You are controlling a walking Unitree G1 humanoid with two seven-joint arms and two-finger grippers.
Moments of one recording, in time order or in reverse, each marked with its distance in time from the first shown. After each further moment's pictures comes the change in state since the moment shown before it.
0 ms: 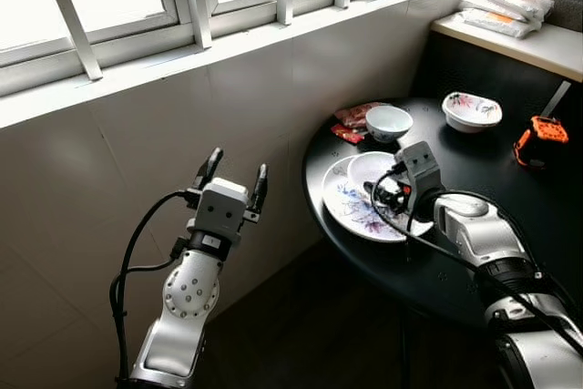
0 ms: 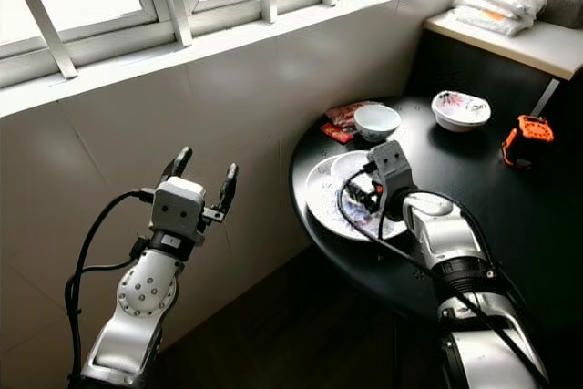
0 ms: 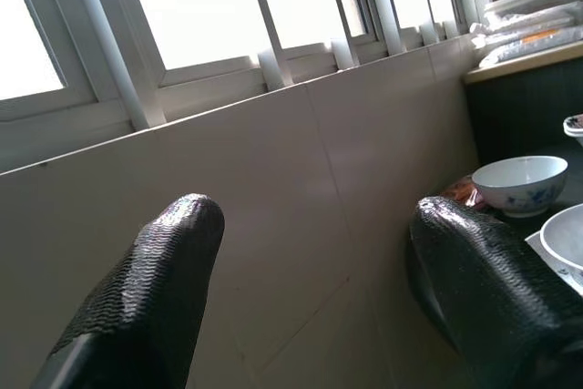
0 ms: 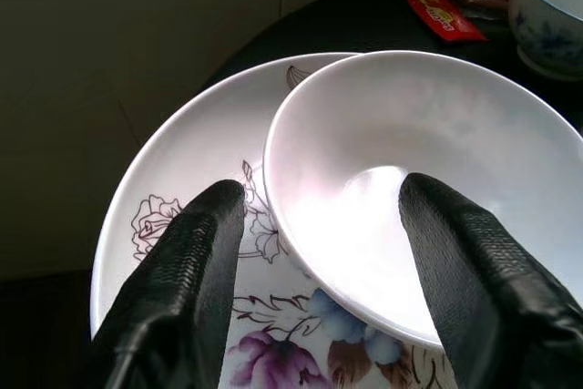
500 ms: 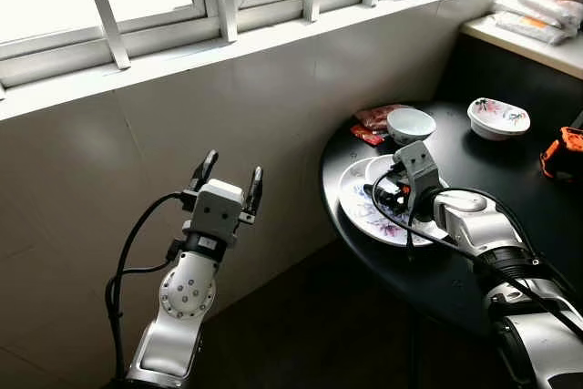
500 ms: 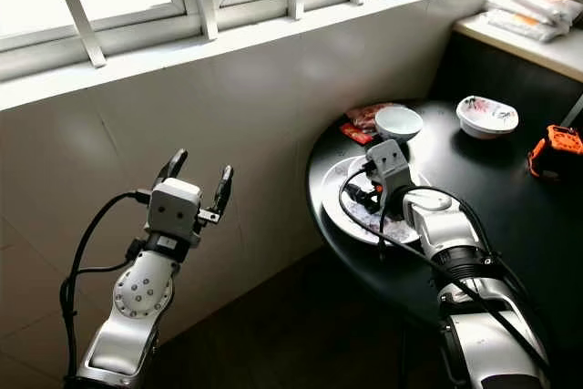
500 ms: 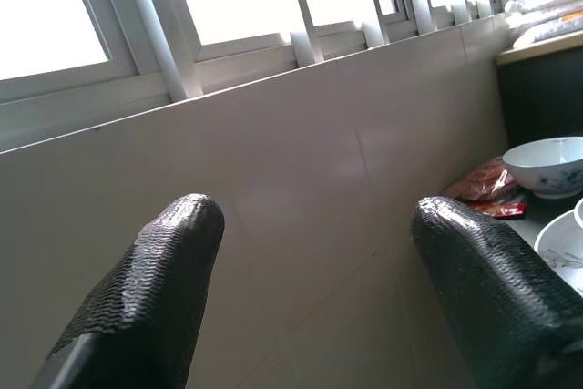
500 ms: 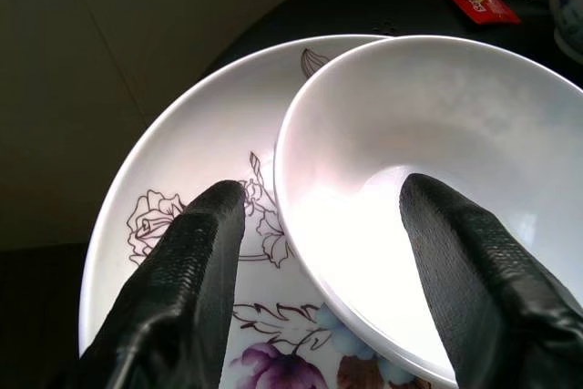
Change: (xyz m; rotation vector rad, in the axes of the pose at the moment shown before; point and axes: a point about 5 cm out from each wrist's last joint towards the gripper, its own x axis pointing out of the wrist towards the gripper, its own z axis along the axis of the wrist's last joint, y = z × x) left arm -0.002 -0.001 -0.002 -0.001 0.020 0.001; right arm 0.001 -0.013 -0.004 0.011 0.065 -0.024
